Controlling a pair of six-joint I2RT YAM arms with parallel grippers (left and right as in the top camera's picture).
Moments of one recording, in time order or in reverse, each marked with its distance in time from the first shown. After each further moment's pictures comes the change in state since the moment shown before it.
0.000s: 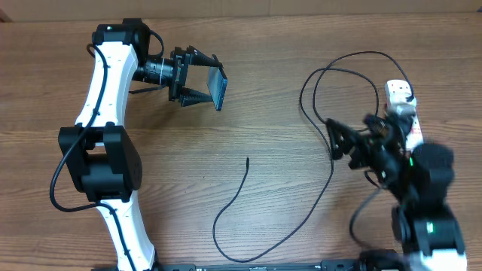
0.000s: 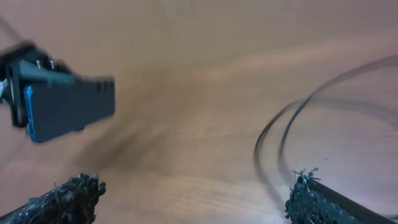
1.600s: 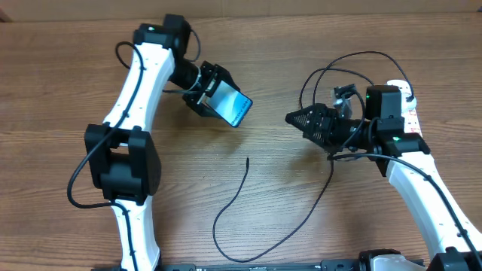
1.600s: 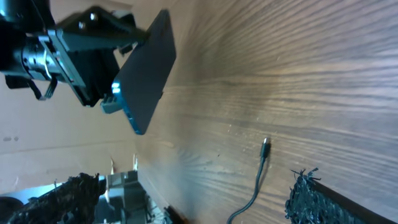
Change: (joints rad) left arm -0.193 0.000 0.003 0.119 -0.519 -0.398; right arm 0.044 0.582 0.162 -0.061 -0.486 0.333
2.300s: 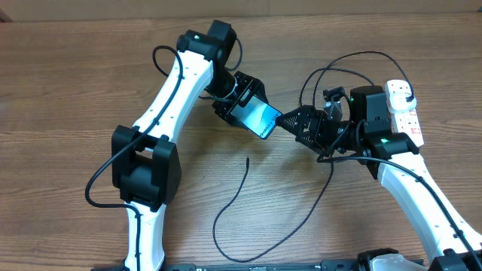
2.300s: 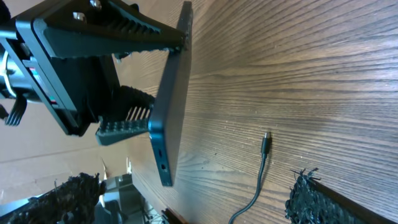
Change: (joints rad) left arm -0.182 0.000 0.000 0.045 -0.083 -0.198; right arm 0.080 0.000 0.000 0.014 0.100 0.084
